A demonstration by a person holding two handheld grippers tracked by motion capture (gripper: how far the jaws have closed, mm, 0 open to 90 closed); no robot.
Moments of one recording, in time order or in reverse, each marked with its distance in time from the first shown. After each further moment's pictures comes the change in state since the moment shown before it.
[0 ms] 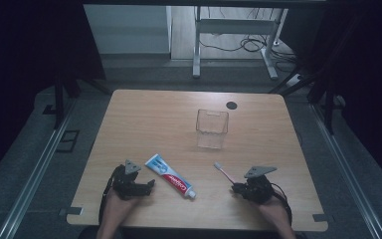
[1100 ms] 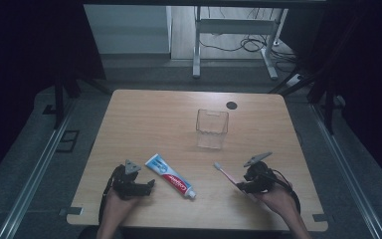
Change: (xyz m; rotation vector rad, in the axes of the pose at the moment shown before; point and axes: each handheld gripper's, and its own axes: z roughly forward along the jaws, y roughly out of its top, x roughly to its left) left arm 0.000 0.000 0.000 0.000 0.000 0.000; right arm -0.017 0.034 -0.011 0.241 -0.076 -0.013
